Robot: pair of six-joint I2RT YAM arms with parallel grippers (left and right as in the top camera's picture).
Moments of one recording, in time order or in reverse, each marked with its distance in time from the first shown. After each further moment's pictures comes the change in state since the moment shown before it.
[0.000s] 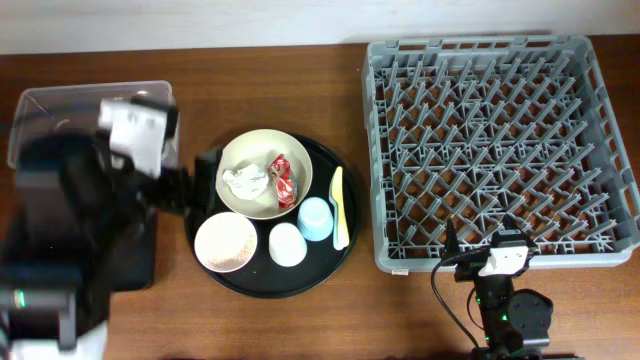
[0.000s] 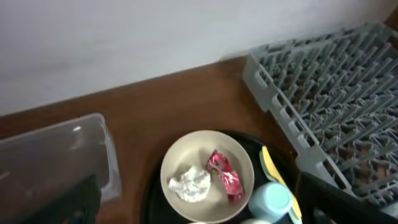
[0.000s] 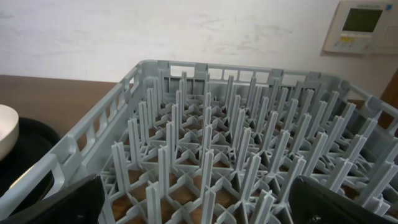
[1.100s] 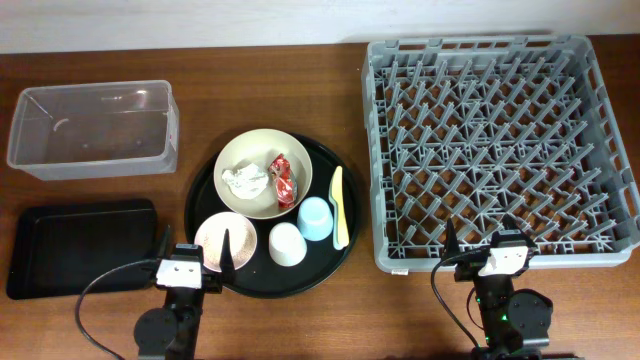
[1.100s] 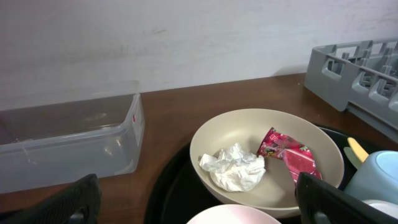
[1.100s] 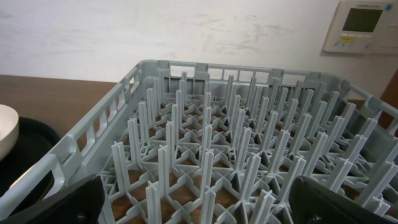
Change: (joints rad) left arm 0.000 -1.070 -1.517 0.897 -0.216 -0.050; right arm 0.000 0.001 0.000 0.000 0.000 0.000
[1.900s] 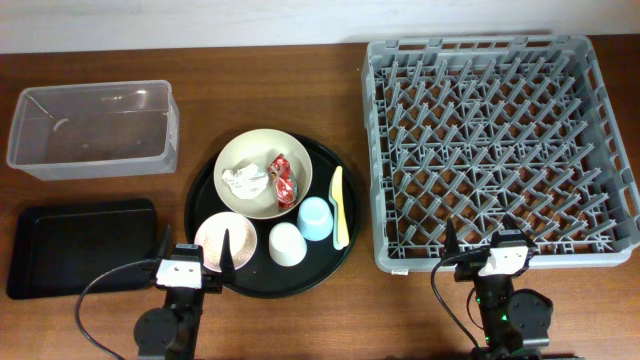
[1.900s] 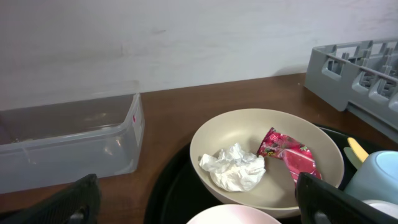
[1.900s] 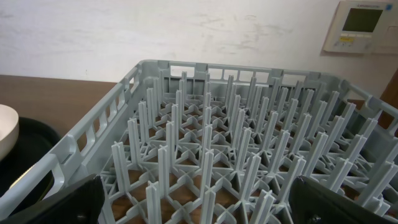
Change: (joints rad) left arm 0.000 0.000 0.000 0.000 0.000 0.000; right arm 0.000 0.000 0.000 0.000 0.000 0.001
